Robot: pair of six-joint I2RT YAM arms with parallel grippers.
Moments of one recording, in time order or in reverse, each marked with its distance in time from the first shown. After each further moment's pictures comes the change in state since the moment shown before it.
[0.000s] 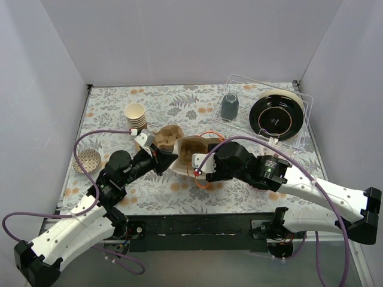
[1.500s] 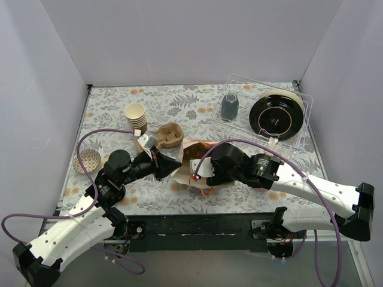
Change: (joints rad) left arm 0.000 -0.011 0.024 -0.061 0.167 -0.092; right arm 0.000 0.064 0.001 -0.074 -0.028 -0.051
